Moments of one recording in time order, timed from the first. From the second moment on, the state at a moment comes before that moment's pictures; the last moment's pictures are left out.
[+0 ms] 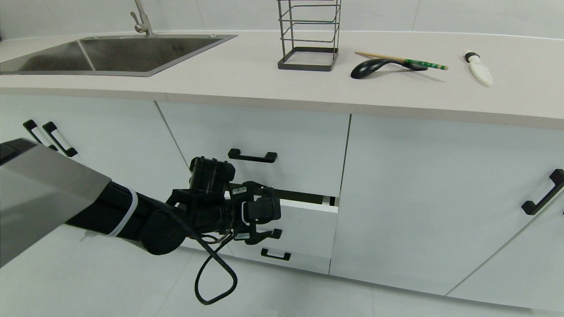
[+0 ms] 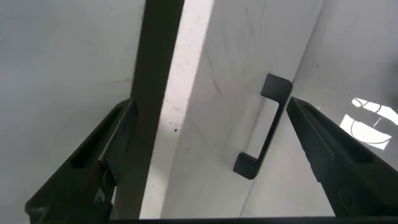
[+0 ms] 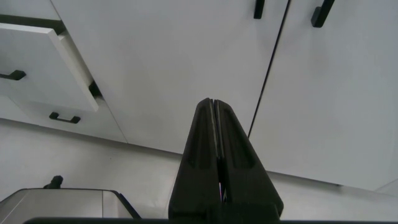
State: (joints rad) left arm -0.42 2.01 -0.95 -0.47 -0.20 1.17; right arm 0.00 0.00 0.00 0.00 0.02 -0.01
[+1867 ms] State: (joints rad) left arm -0.48 1.52 -0.50 -0.37 -0.30 1.13; right arm 0.00 0.00 0.00 0.00 0.02 -0.01
